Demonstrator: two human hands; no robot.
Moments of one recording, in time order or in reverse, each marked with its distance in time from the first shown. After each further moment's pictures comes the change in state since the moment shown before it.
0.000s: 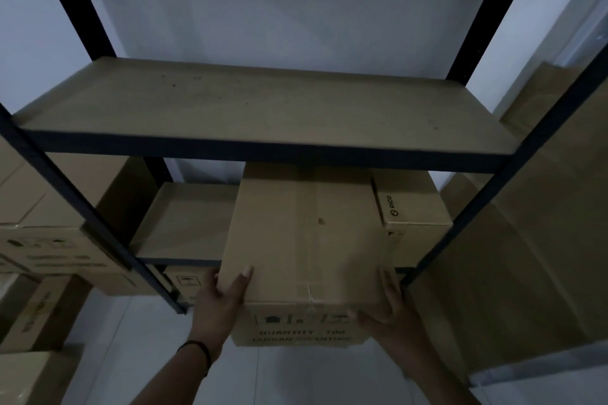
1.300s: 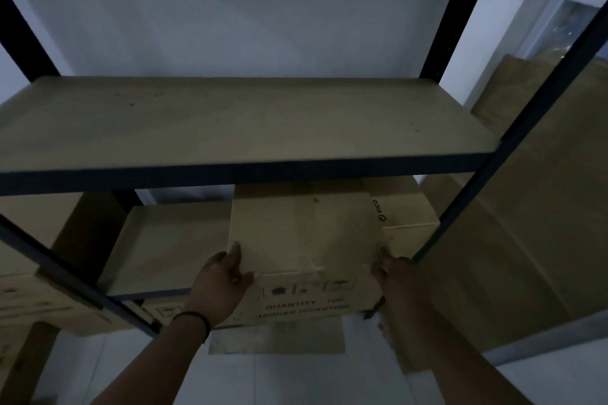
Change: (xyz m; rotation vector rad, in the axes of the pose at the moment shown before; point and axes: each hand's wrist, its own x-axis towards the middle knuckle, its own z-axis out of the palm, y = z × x) left_hand 0.077 0.049 0.010 0.914 -0.254 0.412; right_hand 0.061 -0.041 -0.025 0.207 0.364 0.014
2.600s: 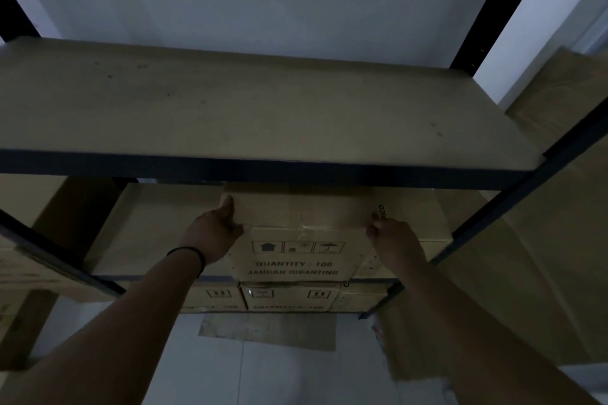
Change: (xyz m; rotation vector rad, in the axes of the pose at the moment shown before) left_hand 0.085 0.040 -0.012 0.009 -0.081 -0.176; right_hand 0.106 -0.052 0.002 -0.784 -0.232 -0.236
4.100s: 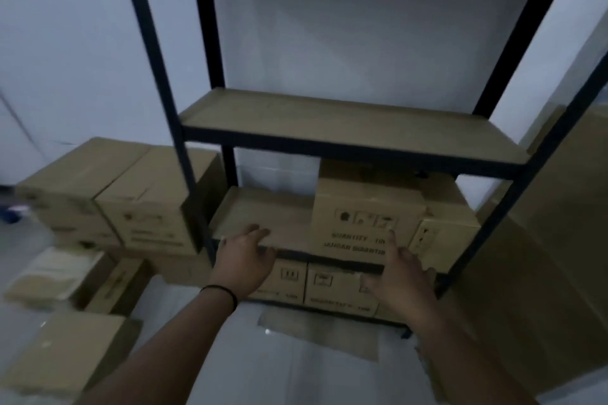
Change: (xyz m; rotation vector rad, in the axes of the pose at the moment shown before) left_hand -0.282 -0.120 -0.030 -0.006 0.392 0.120; right_hand -0.291 -0.100 0.054 -0.059 0.106 -0.117
